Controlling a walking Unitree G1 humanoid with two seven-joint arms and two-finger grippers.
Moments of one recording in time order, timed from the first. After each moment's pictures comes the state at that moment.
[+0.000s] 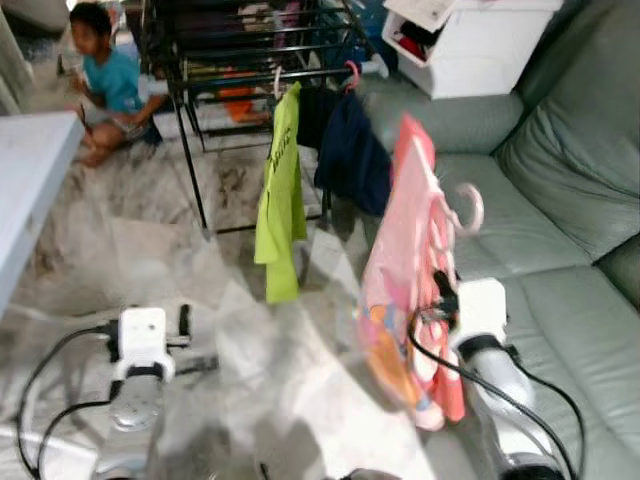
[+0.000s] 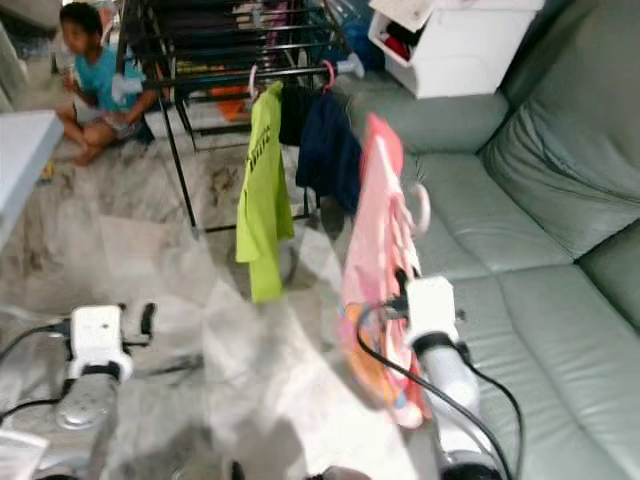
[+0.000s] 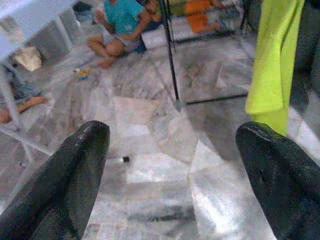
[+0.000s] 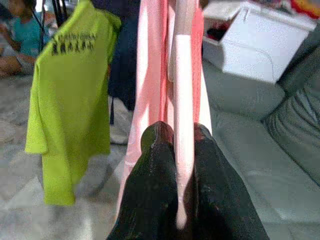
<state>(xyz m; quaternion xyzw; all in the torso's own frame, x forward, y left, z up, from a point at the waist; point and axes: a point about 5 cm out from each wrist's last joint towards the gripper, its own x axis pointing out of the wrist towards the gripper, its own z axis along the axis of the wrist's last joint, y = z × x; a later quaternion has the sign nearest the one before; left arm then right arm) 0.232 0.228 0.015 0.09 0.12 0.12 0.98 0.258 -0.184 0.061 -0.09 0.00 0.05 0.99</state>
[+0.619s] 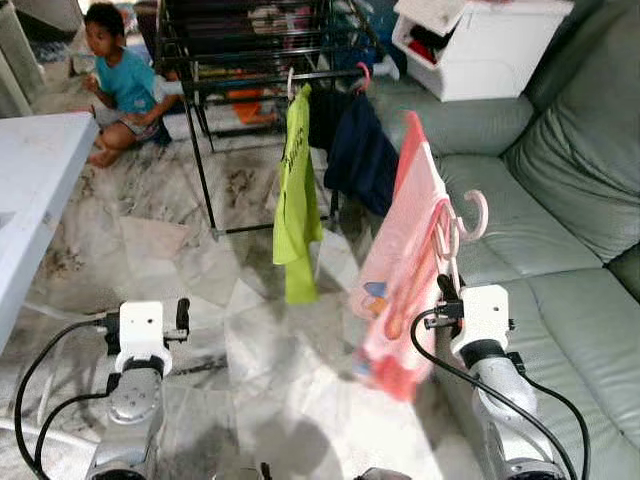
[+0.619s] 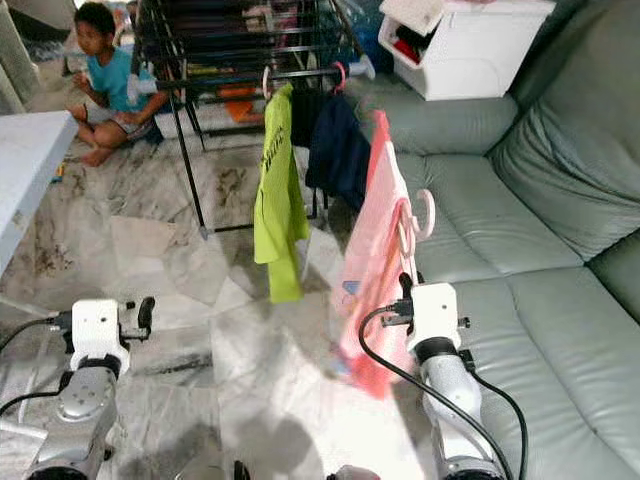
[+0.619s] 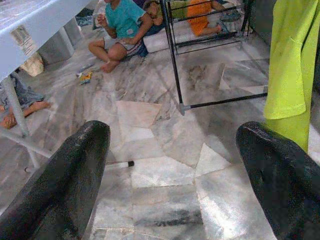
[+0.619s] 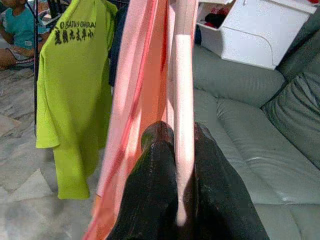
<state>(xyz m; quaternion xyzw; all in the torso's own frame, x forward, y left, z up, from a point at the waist) 0.239 0.230 0.020 0.09 0.12 0.11 0.98 0.249 -0.189 0.052 -0.08 0.02 0.02 1.00</state>
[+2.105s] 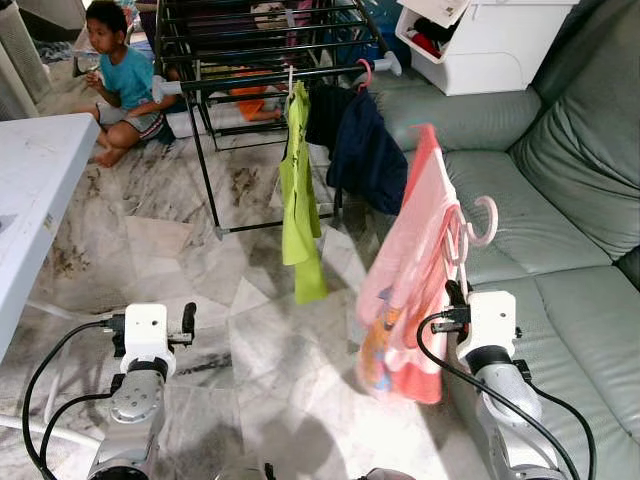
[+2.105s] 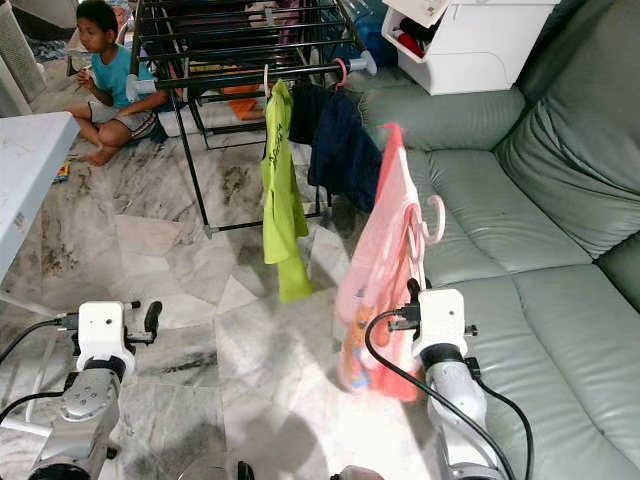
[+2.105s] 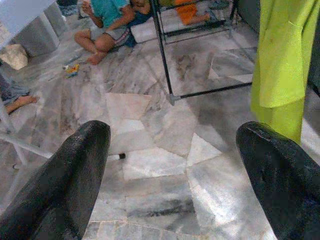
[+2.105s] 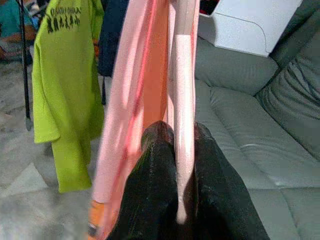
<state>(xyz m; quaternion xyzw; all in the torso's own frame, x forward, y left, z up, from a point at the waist) 0.237 0.229 0.009 0.08 0.14 0.08 0.98 0.242 -0.199 0.047 -0.09 0.03 0.00 0.99</state>
